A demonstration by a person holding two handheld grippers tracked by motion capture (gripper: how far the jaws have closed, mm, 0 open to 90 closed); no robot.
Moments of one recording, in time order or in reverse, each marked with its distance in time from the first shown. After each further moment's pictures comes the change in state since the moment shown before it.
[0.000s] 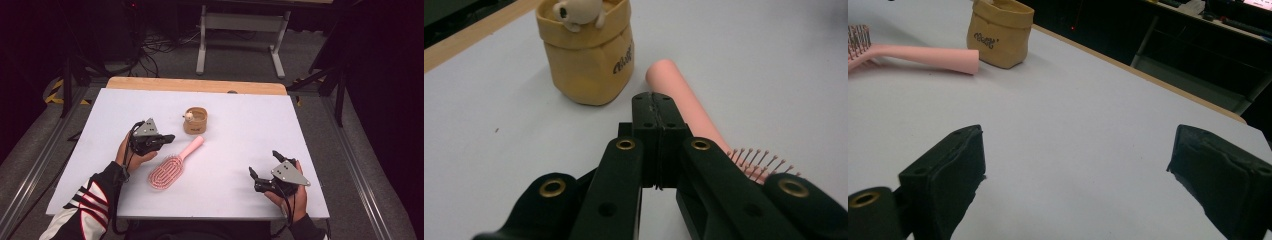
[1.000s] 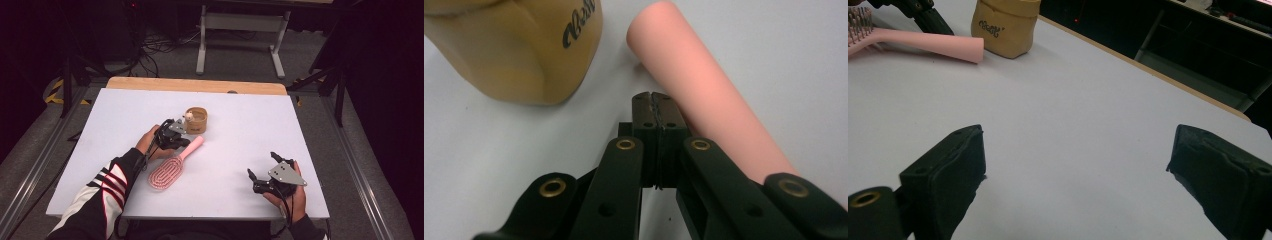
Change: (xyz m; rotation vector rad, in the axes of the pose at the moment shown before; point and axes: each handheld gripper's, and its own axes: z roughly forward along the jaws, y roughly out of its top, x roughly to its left) left arm 0.009 0.021 0.072 0.309 -0.106 0.106; right arm 0.004 -0.001 0.002 0.029 0.009 -0.029
